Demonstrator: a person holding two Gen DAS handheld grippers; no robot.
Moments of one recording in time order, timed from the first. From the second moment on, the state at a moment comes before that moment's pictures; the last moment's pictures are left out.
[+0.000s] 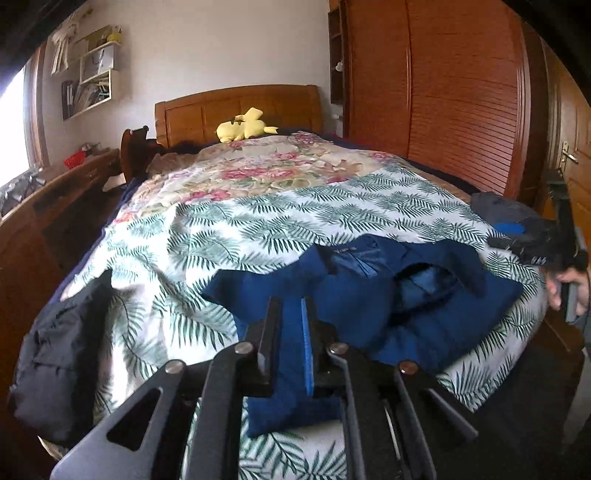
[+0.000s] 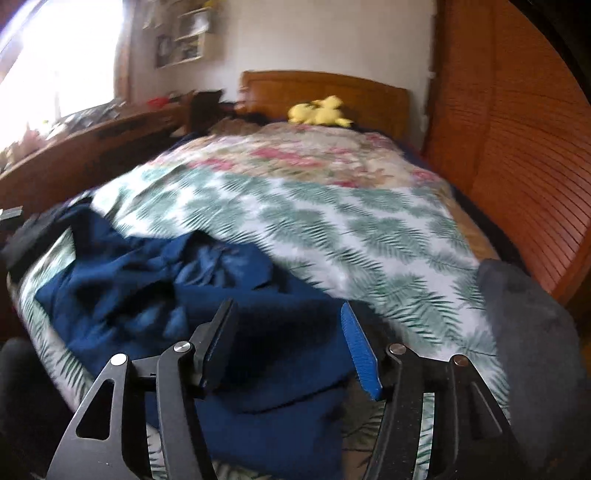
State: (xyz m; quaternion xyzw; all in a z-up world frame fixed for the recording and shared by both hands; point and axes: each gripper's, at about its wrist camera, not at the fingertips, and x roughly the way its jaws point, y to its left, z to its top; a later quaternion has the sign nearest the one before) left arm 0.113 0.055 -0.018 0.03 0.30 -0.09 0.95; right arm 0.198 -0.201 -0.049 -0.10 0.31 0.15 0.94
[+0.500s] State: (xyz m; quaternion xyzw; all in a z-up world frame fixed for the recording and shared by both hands) left arm 0.116 0.052 -0.082 0.02 0.33 -0.12 0.94; right arm 0.218 -0.120 -0.143 -0.19 0.39 0.16 0.89
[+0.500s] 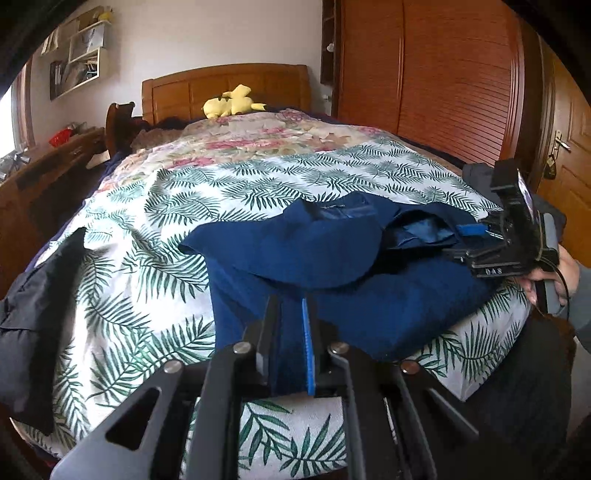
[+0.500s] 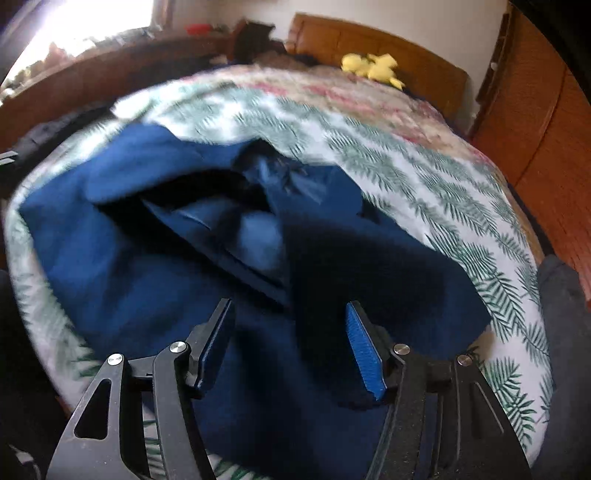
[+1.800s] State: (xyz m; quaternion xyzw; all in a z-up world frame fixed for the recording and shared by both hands) left arm 0.187 0.090 -0.077 0.01 0.29 -0.14 0.95; right arm 0.288 -0.025 -0.088 -0.20 0.34 0.28 0.87
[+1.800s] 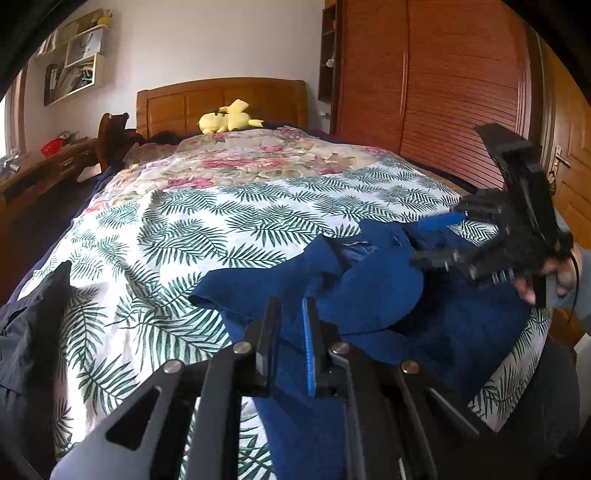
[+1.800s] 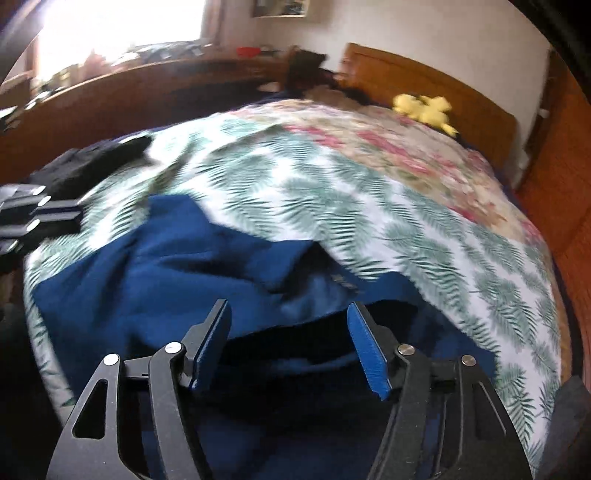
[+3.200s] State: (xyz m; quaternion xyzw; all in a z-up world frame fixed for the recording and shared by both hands) left arm 0.200 0.119 -0.100 -0.02 0.31 -0.10 0.94; right arm 0.366 -0.001 -0.076 -0.18 0.32 0.20 0.91
